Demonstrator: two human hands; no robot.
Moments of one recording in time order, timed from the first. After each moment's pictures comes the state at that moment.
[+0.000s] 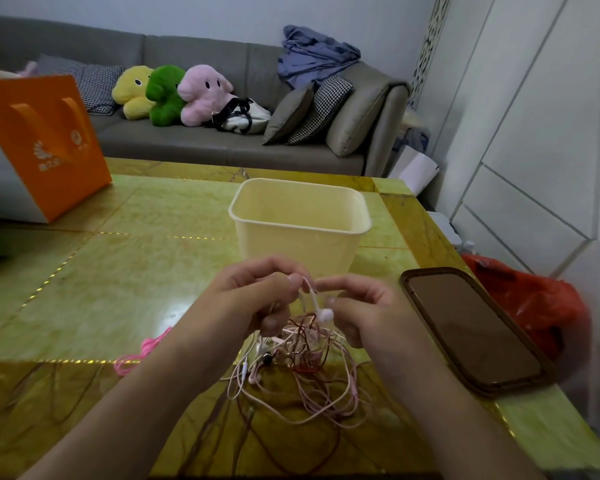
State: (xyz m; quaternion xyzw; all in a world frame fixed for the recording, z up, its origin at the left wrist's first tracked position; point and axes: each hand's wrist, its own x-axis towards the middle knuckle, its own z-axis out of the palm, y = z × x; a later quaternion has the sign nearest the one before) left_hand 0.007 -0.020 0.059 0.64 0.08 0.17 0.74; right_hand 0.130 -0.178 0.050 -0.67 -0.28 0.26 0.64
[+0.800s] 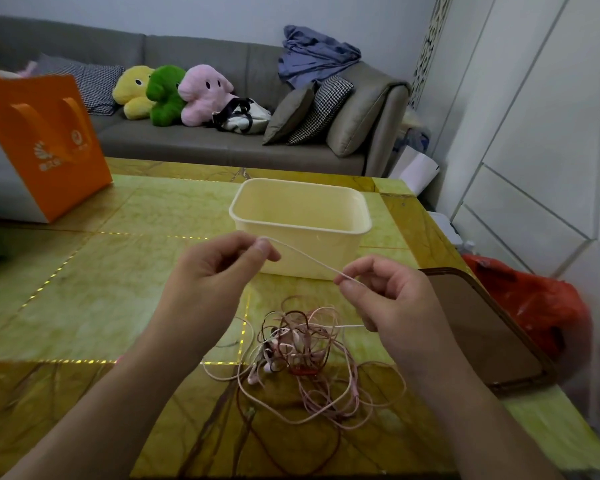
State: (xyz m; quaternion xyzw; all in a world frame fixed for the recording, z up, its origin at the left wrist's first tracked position) left_hand 0.000 -0.008 0.070 0.75 0.16 0.33 0.56; right_hand 0.143 -0.188 0.055 -0.68 -0.33 0.14 0.64
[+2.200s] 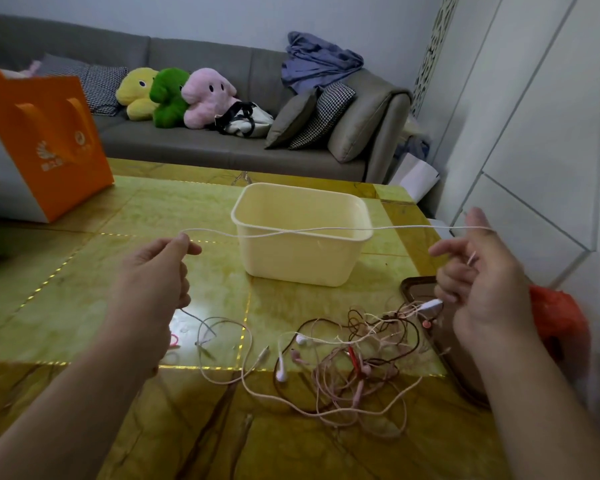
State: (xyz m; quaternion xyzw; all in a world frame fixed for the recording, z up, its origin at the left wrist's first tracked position) left_hand -0.001 0.049 0.049 0.55 0.38 0.39 0.63; right_hand 0.213 -0.215 0.082 -0.62 -0.12 0.10 0.77
